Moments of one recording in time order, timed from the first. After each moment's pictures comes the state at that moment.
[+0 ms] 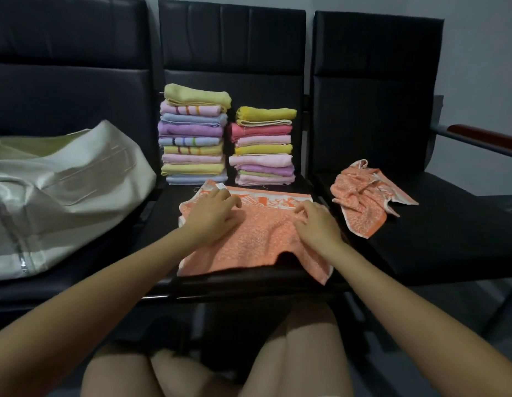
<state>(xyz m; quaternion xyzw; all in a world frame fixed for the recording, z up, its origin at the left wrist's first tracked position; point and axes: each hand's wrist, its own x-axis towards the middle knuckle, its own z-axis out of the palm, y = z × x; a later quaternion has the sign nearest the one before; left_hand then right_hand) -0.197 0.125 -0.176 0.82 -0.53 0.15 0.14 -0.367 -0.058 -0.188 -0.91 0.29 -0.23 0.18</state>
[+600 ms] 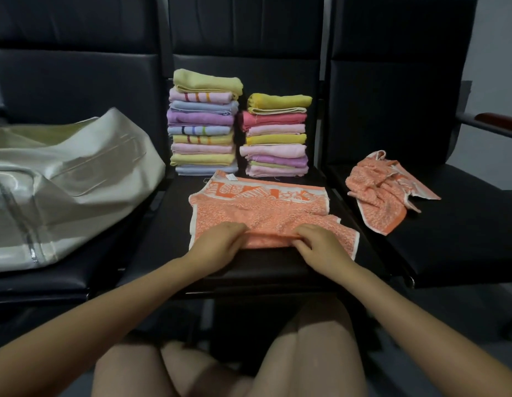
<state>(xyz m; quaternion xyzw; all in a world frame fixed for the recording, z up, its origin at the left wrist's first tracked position) -0.212 0.155 -0.230 0.78 -0.58 0.06 0.24 -0.378 -0.040 -0.228 -0.95 0.10 -0.21 0.21</state>
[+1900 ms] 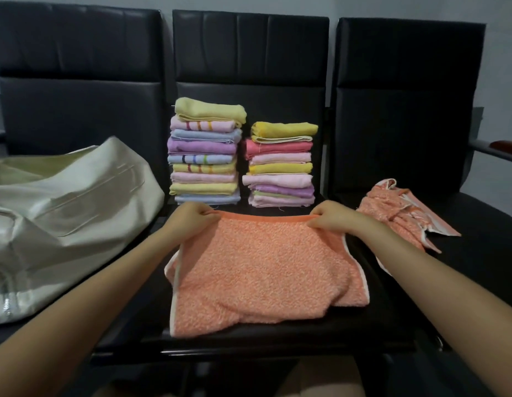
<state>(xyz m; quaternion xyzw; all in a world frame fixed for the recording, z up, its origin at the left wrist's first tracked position) -0.098 0.123 -0.160 0.88 -0.35 -0.01 0.31 -0.280 -0.146 -0.139 -0.95 0.23 -0.01 0.23</state>
